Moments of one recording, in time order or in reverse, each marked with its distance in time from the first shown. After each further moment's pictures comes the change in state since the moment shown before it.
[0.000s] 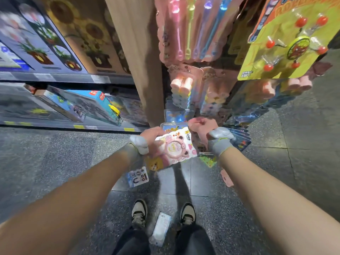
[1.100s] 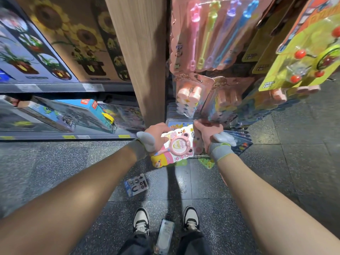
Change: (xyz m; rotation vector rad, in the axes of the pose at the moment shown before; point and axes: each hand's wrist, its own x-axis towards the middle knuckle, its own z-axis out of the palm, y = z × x) left_hand 0.043 -0.007 -0.027 -0.010 0.023 0.015; right_hand 0.007 -0.017 0.023 0.164 0.316 0.170
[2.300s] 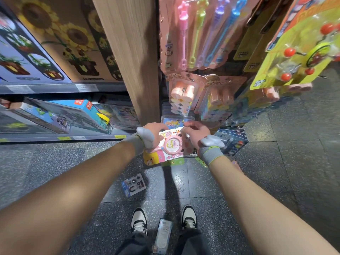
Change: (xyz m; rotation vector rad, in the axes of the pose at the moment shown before) left_hand 0.023 0.004 -0.001 0.223 -0.123 -0.143; right_hand -0.003 0.012 0.006 -0.043 -0.209 -0.182
